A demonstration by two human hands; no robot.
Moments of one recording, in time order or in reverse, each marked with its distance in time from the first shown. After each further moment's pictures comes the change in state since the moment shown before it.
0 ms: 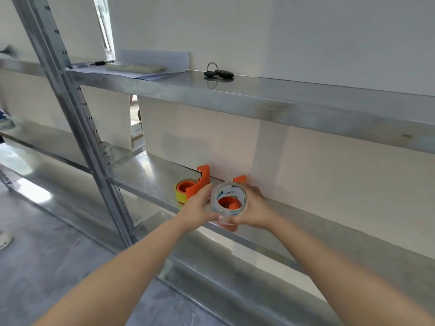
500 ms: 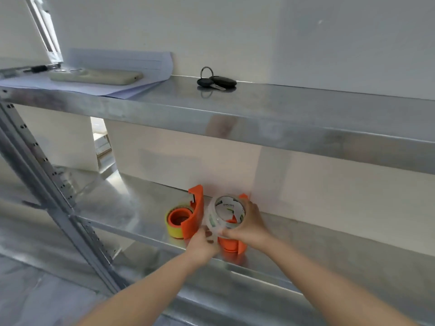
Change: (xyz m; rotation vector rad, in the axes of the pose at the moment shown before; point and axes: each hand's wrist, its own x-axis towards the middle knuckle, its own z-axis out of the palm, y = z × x) left_hand 0.083 -0.065 -0.004 -0.008 -0.104 -0.288; right_hand 0.074 0.001 0.042 0.207 0.227 0.263
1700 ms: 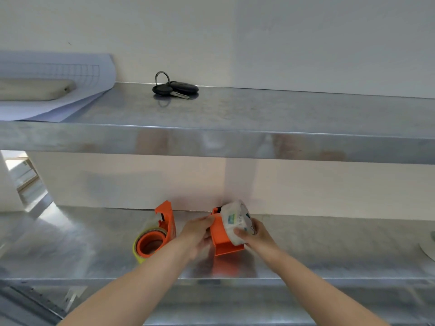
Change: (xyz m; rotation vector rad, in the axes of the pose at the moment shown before) left_hand 0.050 0.066 0.007 -0.649 -0.307 -0.245; right_hand -0.022 0.049 -0.029 0.511 0.123 0.313
